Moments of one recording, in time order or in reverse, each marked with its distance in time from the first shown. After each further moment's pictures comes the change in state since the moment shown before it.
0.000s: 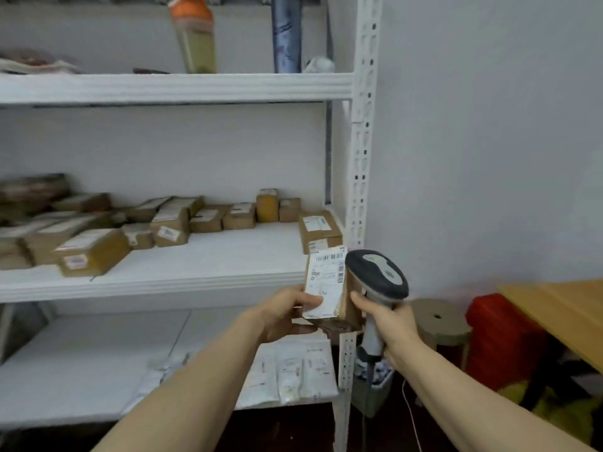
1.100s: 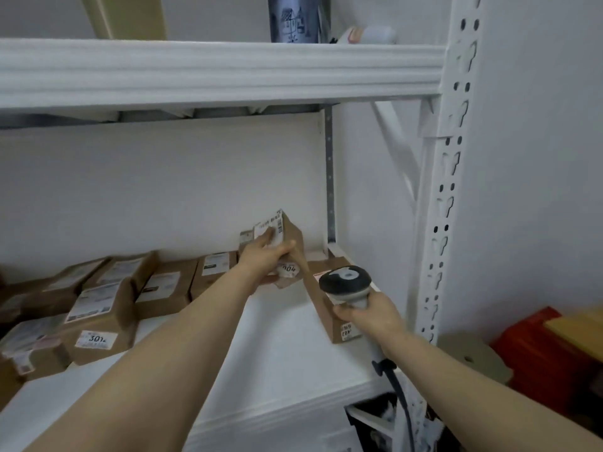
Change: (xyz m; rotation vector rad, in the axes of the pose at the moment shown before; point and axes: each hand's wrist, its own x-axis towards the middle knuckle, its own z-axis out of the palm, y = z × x) left_hand 0.261 0.185 -0.209 0.092 0.349 0.254; right_hand 0.261 -0.007 0.171 -0.703 0.032 -0.071
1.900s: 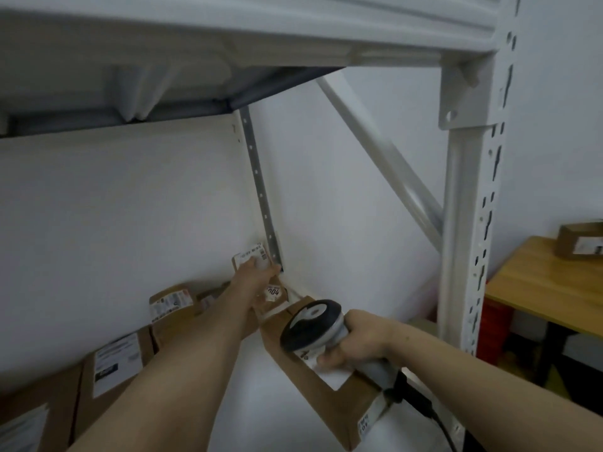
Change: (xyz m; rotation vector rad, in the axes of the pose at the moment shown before) left_hand 0.230 -0.021 0.087 0.389 -0.244 -0.041; right_hand 0.107 -0.023 -0.006 -0.296 -0.272 0.249
